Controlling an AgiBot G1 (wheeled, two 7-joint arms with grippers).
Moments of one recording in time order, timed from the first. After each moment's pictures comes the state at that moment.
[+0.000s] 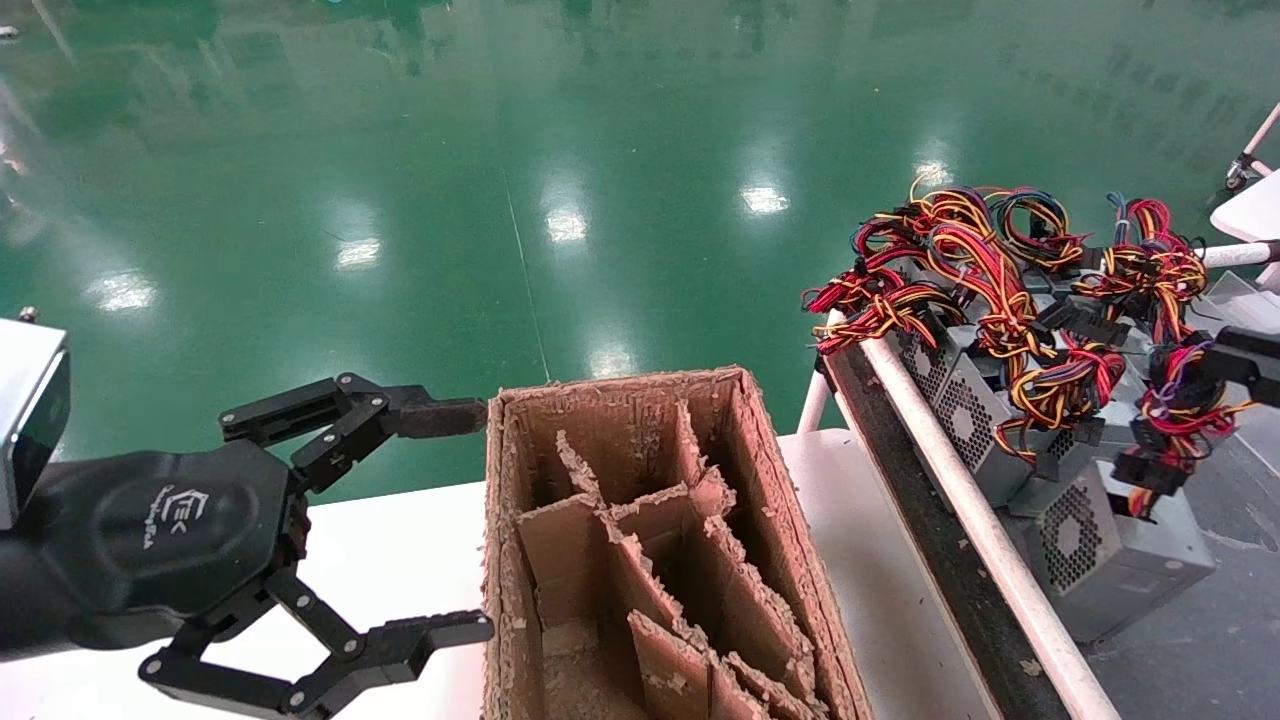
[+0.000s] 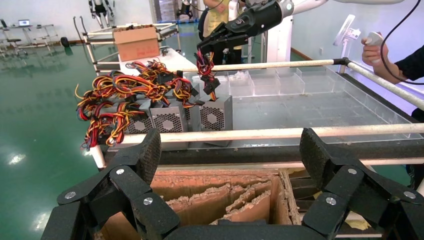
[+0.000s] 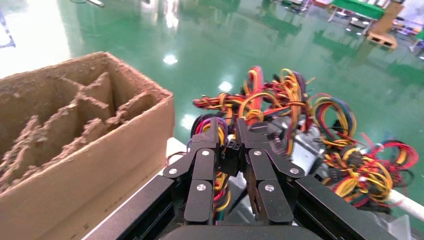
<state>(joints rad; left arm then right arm) -1.09 0.58 0.35 -1.26 0.68 1.47 -0.15 1.44 -0.28 -0.88 0.53 -0.45 -1.49 -0.27</state>
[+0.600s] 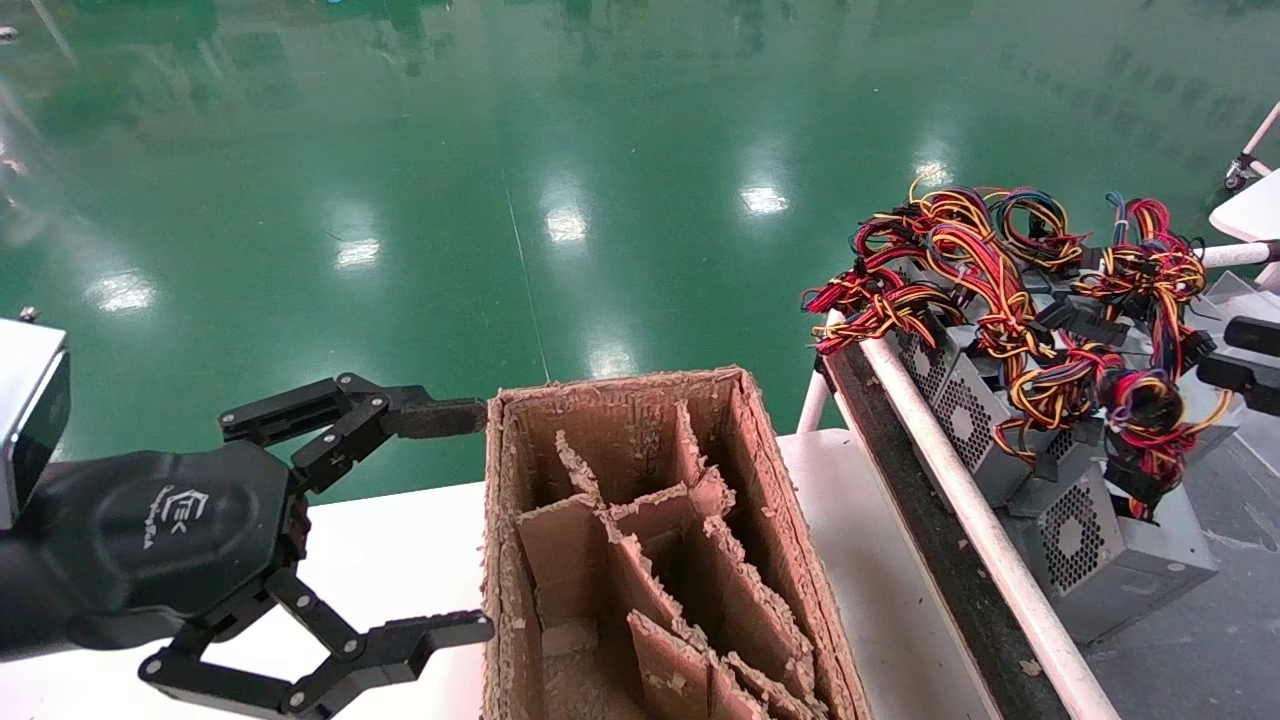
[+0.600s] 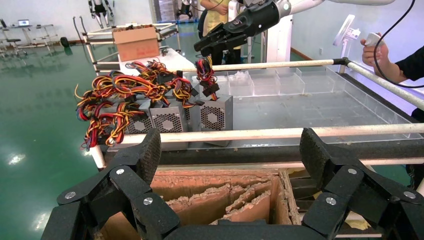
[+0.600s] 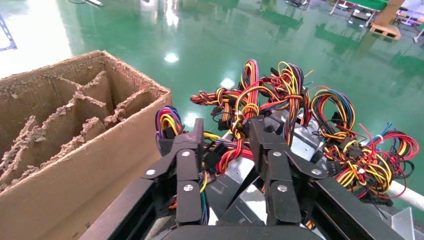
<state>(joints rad) -1.09 0.58 0.35 -1.26 0.68 1.47 -0.15 1.54 -0.34 -0.89 0.40 -0.52 -1.57 -0.27</state>
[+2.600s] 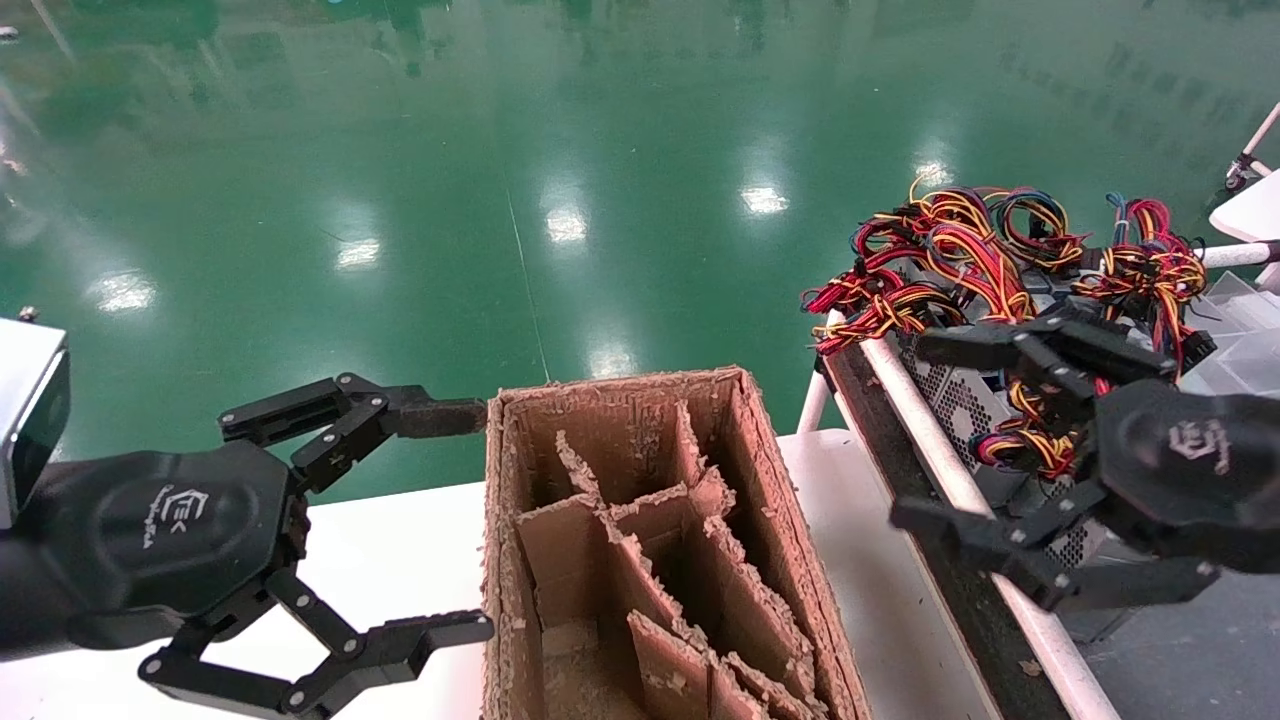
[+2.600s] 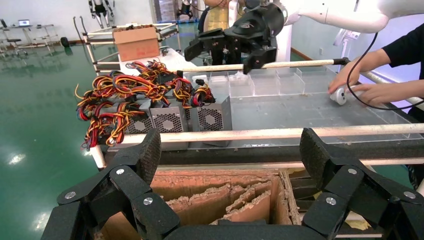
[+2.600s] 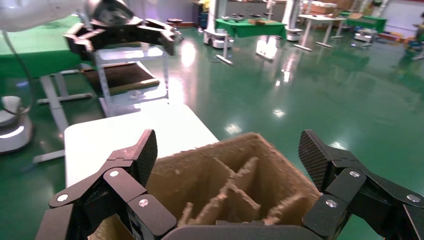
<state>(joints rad) -1.09 0.58 0.35 -1.26 0.68 1.47 -0.15 1.23 -0.53 -0.48 0.99 -0.64 -1.53 0.02</state>
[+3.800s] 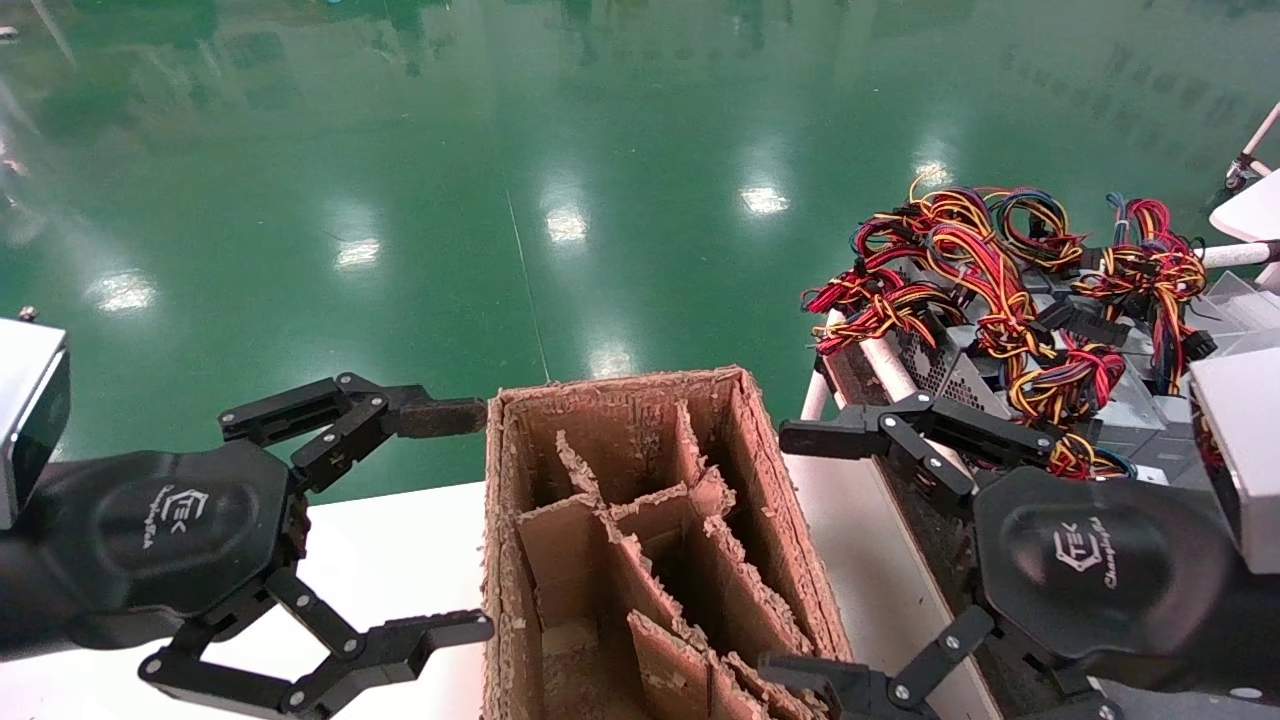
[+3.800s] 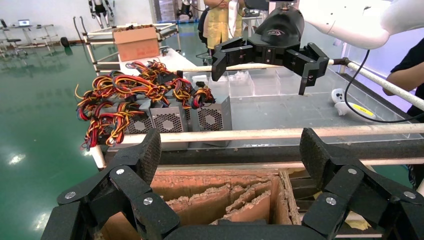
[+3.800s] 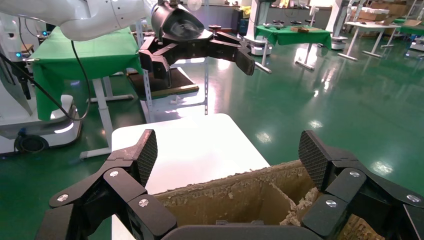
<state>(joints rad) -1.09 0.58 0.35 -1.26 0.68 1.46 -0.15 1.07 -0.61 -0.27 1.30 -0.74 -1.49 0.19</state>
